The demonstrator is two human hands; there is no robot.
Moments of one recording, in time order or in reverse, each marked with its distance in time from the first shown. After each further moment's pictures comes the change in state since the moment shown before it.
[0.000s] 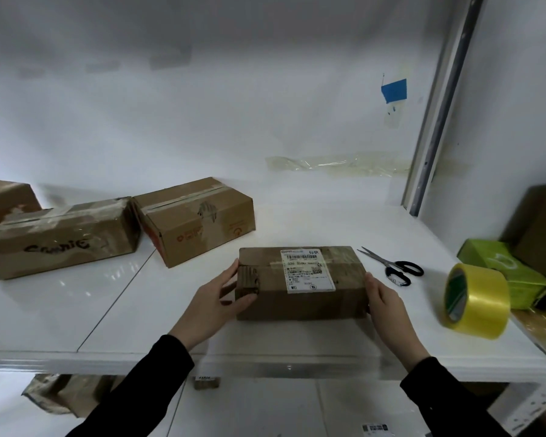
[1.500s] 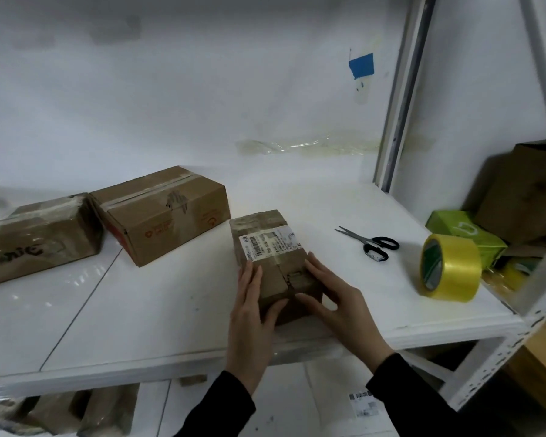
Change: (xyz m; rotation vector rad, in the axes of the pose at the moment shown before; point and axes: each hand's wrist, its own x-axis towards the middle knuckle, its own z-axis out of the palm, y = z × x) left_hand -0.025 0.012 0.096 0.178 0.312 0.249; right_hand -0.035 -0.002 0.030 0.078 -0.121 -0.326
